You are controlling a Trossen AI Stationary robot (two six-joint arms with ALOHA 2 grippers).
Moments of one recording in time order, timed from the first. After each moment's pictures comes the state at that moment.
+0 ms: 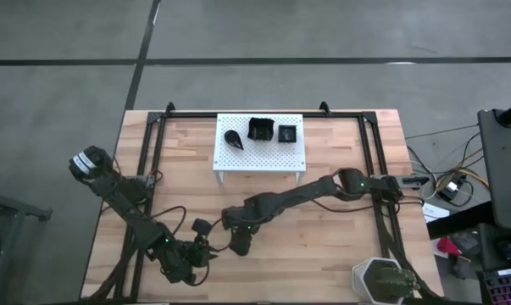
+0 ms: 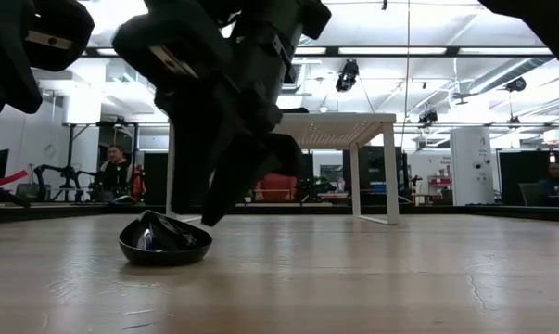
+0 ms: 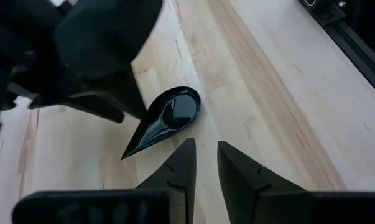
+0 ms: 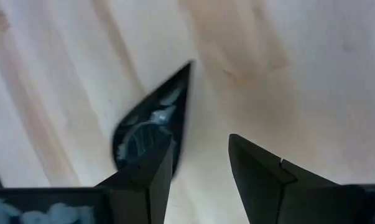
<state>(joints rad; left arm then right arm) -0.85 1.50 0.83 -0.20 -0.56 -0.30 0.23 2.39 2.00 -0.80 -0.16 0.72</state>
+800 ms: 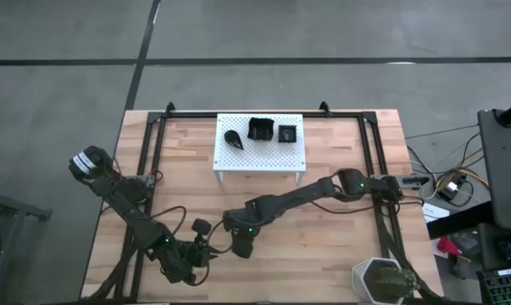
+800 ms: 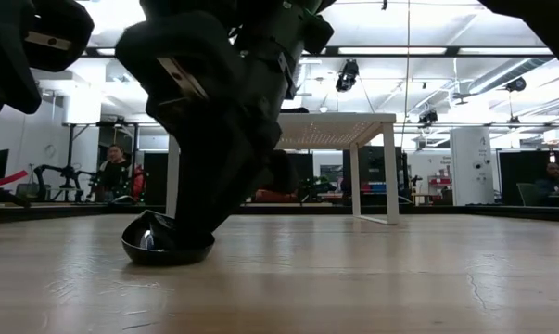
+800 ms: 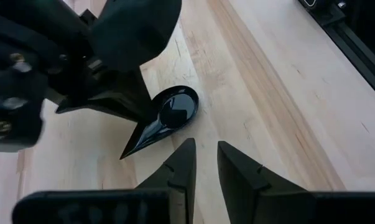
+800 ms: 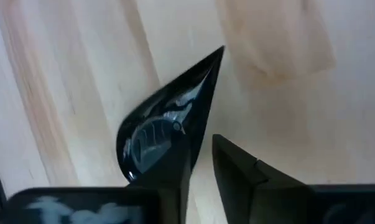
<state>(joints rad) -0.85 1.50 0.83 -0.20 -0.56 -0.31 0.23 2.40 1.94 -0.71 -0.20 0.64</state>
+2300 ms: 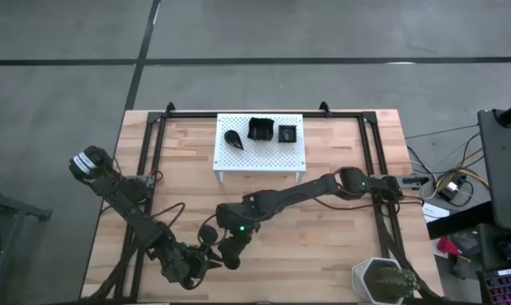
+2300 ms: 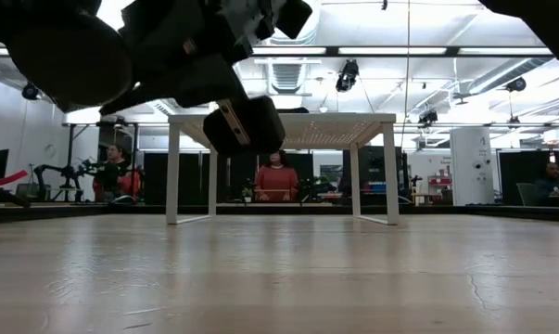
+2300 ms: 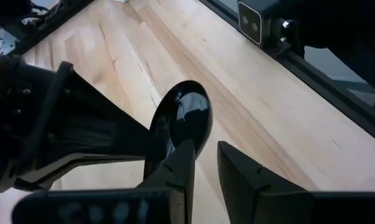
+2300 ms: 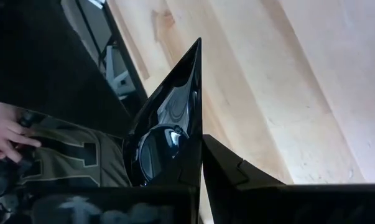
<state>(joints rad) -0.84 1.50 0.83 -0.02 -0.49 0.03 0.22 2.38 2.04 -0.59 -0.55 1.00</state>
